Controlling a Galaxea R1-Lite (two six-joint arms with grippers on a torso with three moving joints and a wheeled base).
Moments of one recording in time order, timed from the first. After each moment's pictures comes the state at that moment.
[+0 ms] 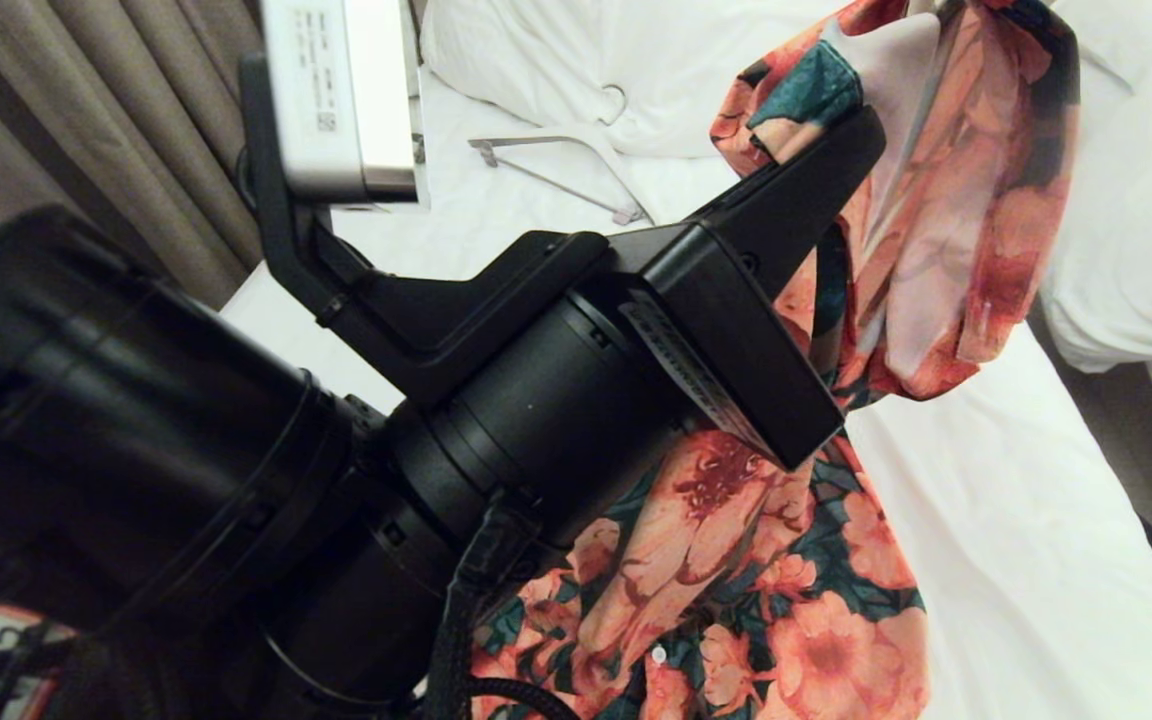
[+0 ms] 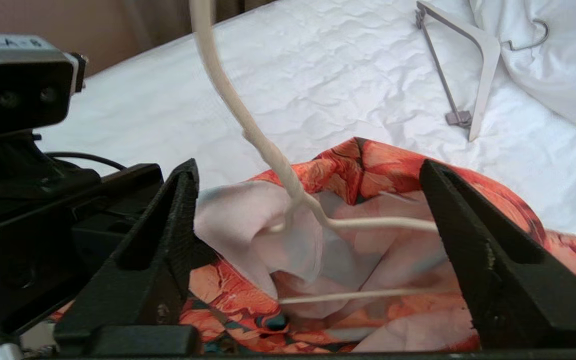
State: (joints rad) left arm -1.14 1.67 -0.85 -1.41 0.00 -0.27; right arm 0.91 1.49 -1.97 0.53 -0.10 -0.31
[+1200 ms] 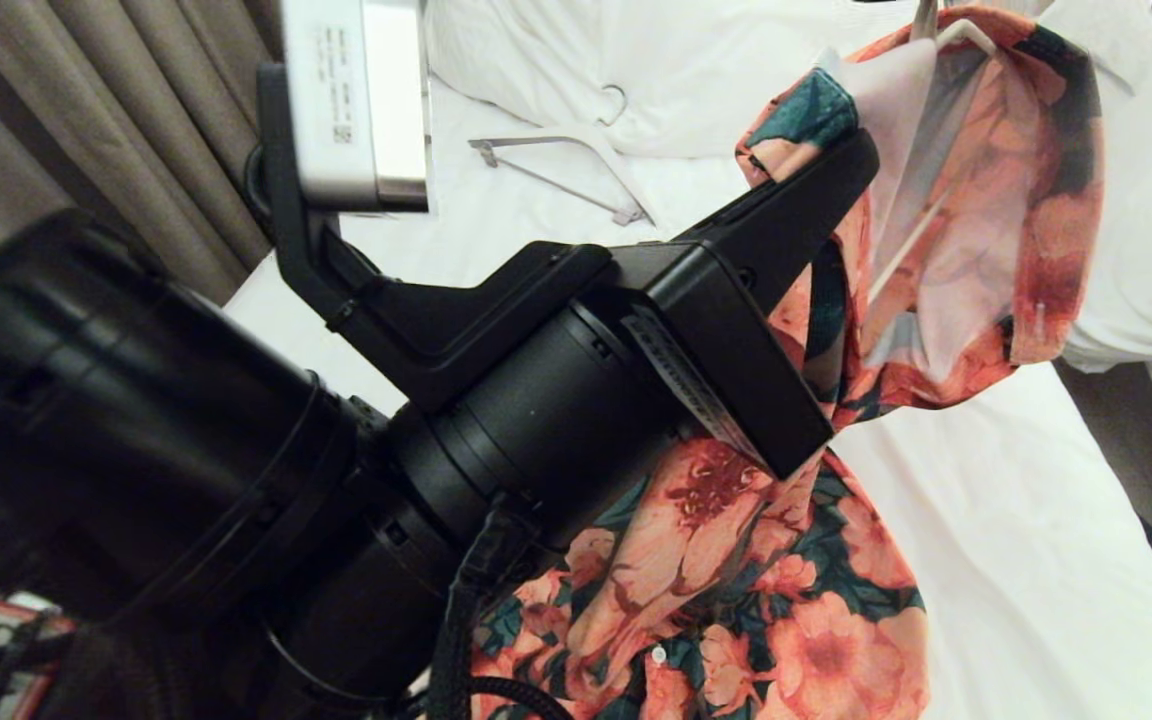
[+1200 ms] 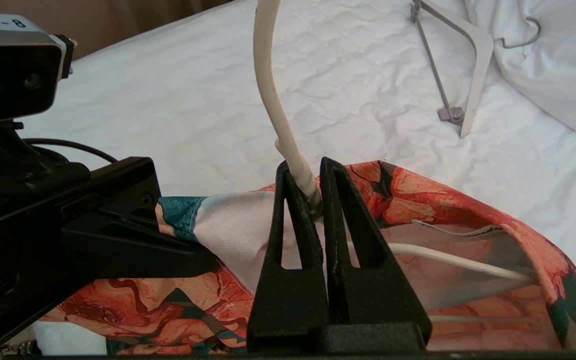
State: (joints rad) left arm -1.13 1.66 -0.84 -1.38 -0.01 -0.26; right arm 0.92 1.50 -1.94 0.52 -0.14 -0.32
